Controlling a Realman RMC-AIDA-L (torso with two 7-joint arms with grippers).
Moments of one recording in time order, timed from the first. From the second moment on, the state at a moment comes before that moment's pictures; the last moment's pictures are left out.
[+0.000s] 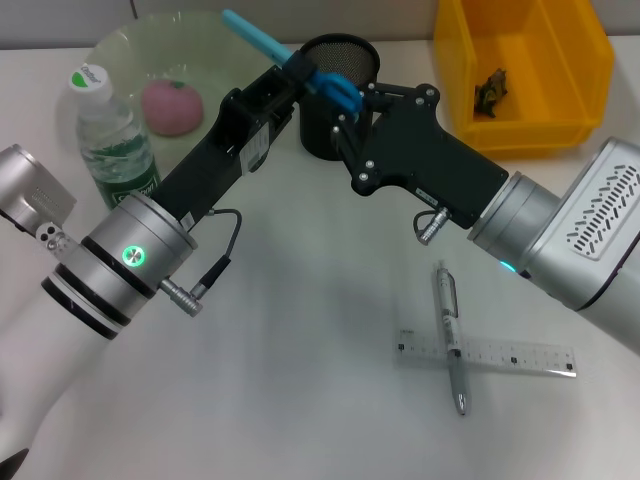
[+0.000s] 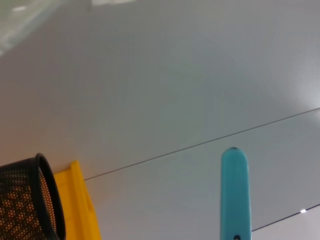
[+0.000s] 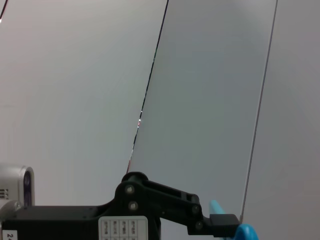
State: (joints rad) left arm -0.38 -2.08 2.23 0.51 -0.23 1.18 -1.57; right arm 0.73 2.09 -0.26 0.25 -1.72 -1.40 0.06
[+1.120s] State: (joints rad) left arm -0.39 -2.08 2.25 0.53 -0.22 1.18 -1.53; right arm 0.72 2.09 -0.26 0.24 -1.72 -1.40 0.06
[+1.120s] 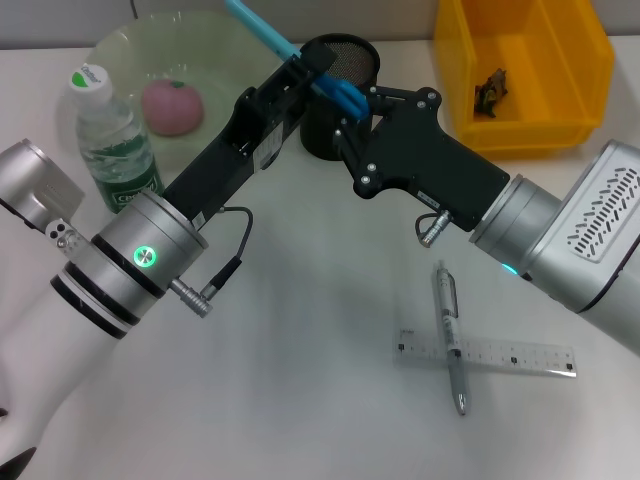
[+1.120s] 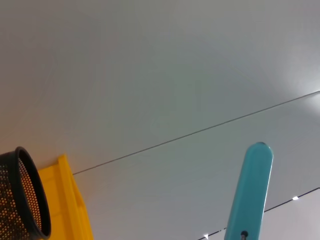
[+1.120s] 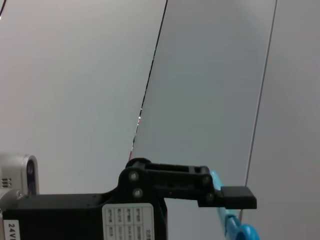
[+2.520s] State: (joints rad) left arm -0.38 -2.08 2.20 0.52 -0.23 1.21 -1.44; right arm 0.70 2.09 -0.26 0.25 -1.72 -1.41 0.05
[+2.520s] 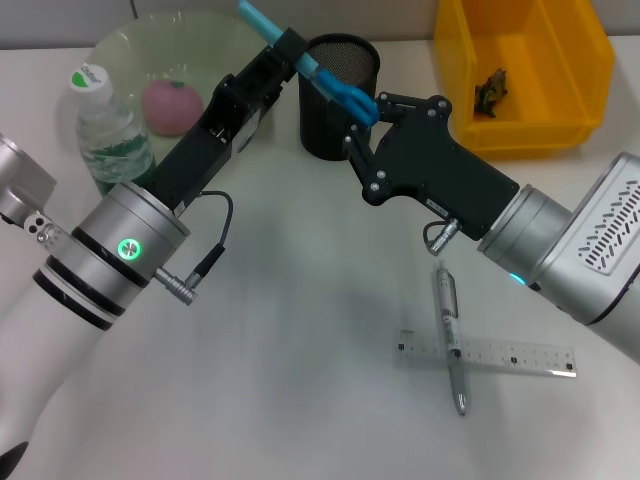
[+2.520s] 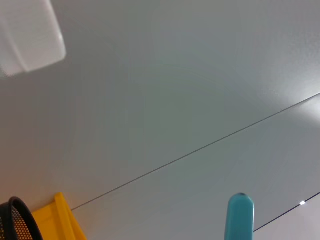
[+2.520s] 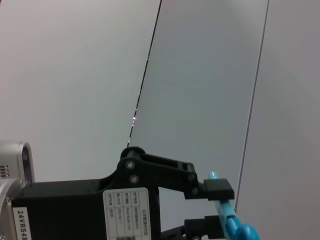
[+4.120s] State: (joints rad) left arm -0.39 -2.08 2.21 0.52 -0.22 1.21 -1.43; right arm 0.70 2.09 -0.26 0.24 -1.72 -1.41 0.06
